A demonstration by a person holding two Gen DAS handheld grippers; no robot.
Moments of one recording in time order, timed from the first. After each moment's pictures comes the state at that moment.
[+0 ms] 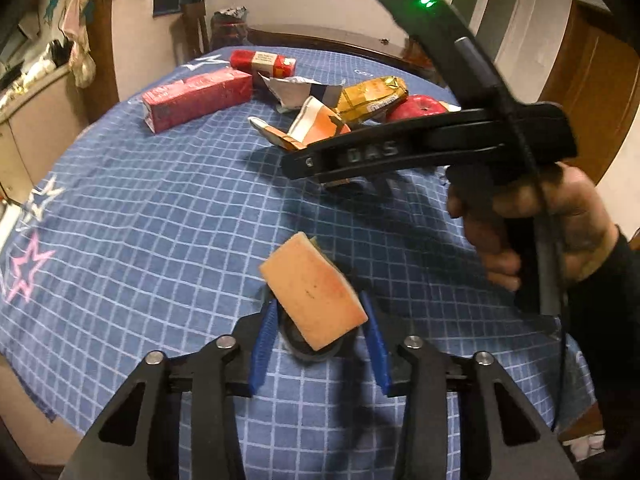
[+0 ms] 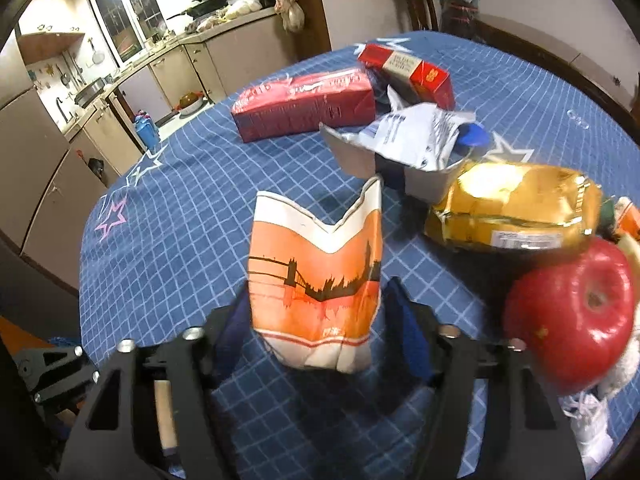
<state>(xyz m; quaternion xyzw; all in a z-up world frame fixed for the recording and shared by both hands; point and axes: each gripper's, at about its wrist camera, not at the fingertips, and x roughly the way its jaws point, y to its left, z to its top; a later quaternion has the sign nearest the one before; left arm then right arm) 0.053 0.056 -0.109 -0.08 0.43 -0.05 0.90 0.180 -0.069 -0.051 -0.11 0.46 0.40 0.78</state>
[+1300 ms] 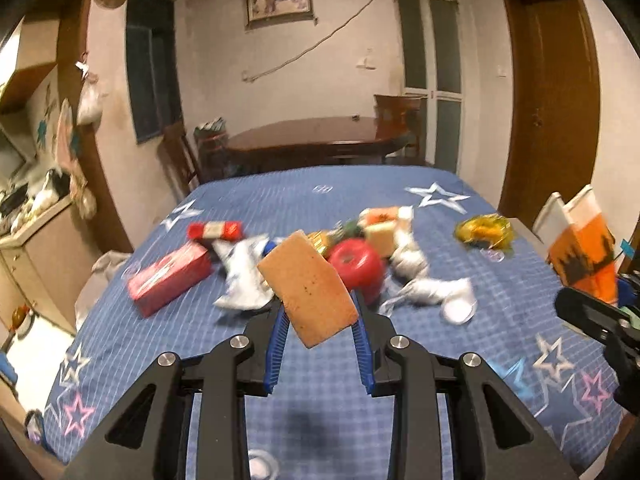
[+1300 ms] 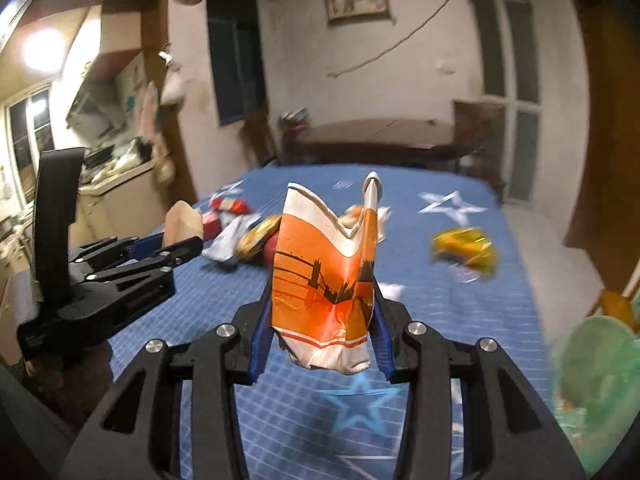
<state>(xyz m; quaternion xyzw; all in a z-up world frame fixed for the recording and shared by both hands) 0.080 -0.049 -0.002 0.06 0.27 -0.04 0.96 0.007 -0.280 0.041 0.02 0.24 0.14 0.96</state>
